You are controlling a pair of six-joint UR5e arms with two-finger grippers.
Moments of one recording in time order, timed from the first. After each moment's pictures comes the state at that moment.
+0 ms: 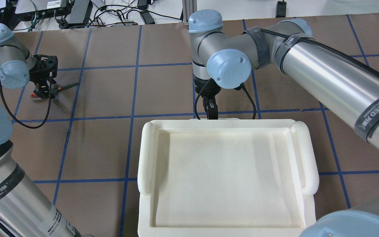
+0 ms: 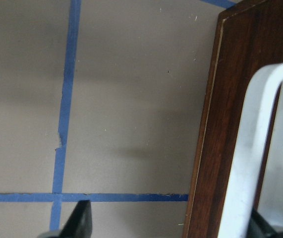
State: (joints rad) left arm -1.11 -2.27 -1.46 -0.96 1.61 1.88; right arm 1.90 -1.14 1.51 -1.66 -1.53 1.74
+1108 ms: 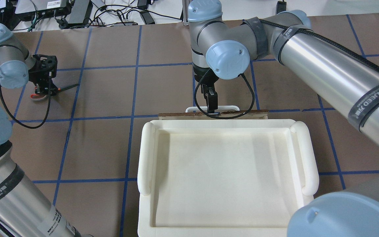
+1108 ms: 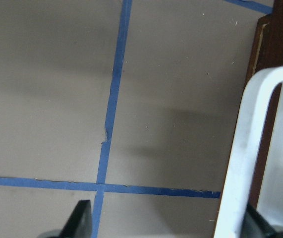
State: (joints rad) left arm -1.11 -2.26 -1.46 -0.96 1.61 1.88; right arm 1.89 -1.10 1.44 -1.70 -1.53 1.70
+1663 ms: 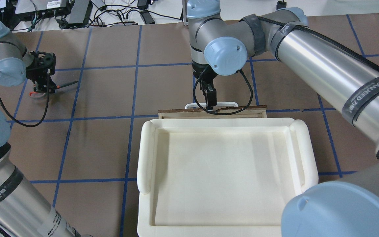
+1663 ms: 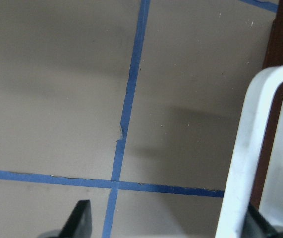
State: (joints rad) left arm -1.11 -2.23 -1.46 -0.99 1.60 1.87; right arm 1.89 -1.07 1.40 -1.70 -1.53 1.69
